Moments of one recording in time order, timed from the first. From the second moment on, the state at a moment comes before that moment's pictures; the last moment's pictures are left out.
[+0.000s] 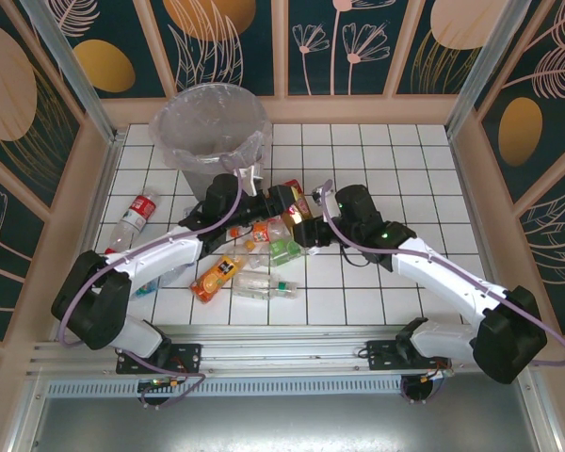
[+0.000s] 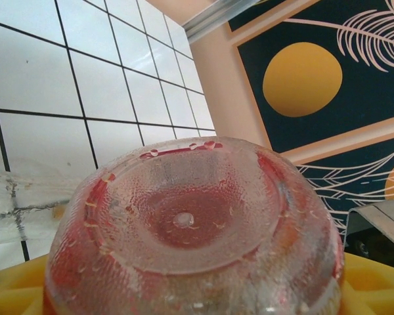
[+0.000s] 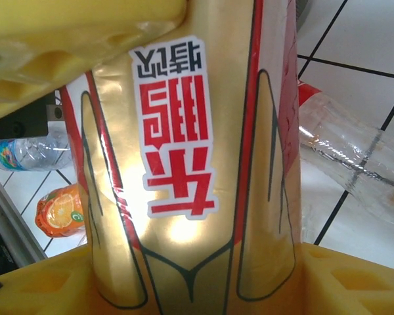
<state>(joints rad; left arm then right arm) -0.63 1.49 0.89 0.31 0.39 -0.96 0.68 1.20 0.85 -0.28 -0.28 0.34</state>
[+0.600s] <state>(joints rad) -0.63 1.37 1.19 -0.04 0.30 -0.70 0.69 0.92 0.84 -0.27 -0.37 0.37</state>
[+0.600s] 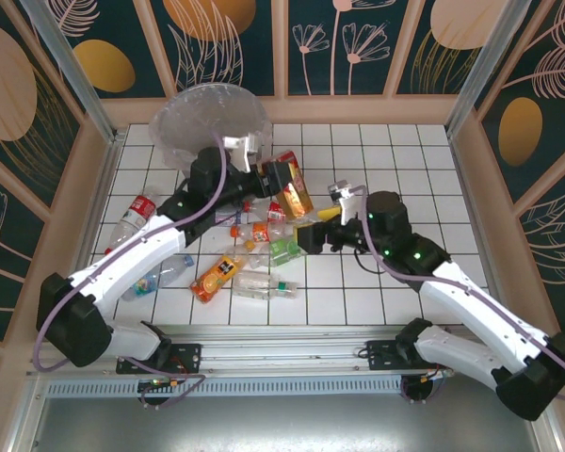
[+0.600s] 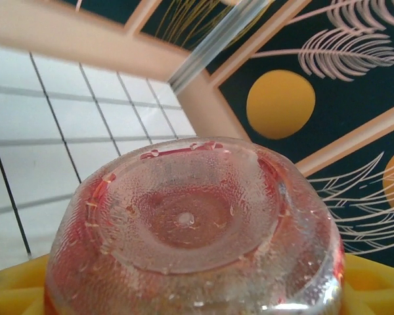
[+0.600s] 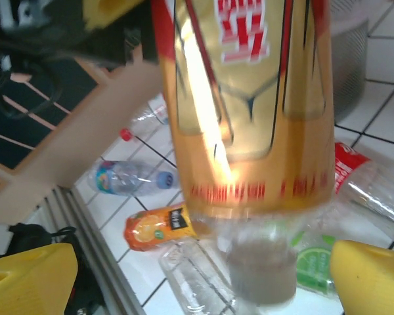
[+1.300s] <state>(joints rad) -0.36 1.61 1.92 -0.53 0.03 -0.30 0.69 0.82 0.84 -0.22 -0.42 0.44</state>
